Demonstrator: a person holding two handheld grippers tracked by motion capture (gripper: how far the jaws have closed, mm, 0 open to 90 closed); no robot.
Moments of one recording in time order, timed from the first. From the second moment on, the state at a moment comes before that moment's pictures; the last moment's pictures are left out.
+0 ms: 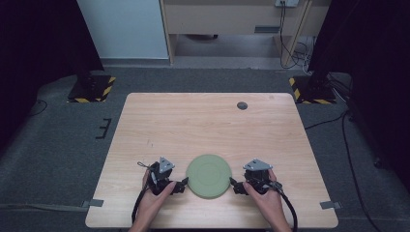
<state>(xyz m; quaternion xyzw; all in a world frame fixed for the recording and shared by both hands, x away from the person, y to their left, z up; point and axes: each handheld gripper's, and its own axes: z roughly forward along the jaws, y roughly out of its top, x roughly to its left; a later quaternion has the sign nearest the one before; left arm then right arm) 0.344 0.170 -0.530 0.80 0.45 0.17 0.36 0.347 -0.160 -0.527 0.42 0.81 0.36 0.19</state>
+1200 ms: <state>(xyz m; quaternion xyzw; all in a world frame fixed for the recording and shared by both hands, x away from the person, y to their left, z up) 0.350 0.168 -0.532 0.79 0.46 0.19 0.36 0.348 -0.152 -0.529 0.43 0.80 0.35 0.21</state>
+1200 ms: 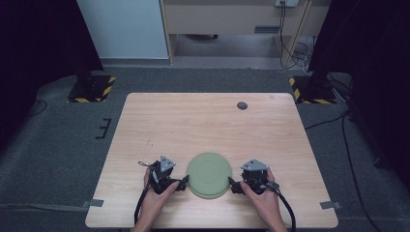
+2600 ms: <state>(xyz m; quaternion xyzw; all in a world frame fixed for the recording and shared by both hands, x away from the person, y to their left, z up) 0.354 0.160 -0.533 0.78 0.47 0.21 0.36 0.349 -0.146 -0.530 0.44 0.80 0.35 0.23</state>
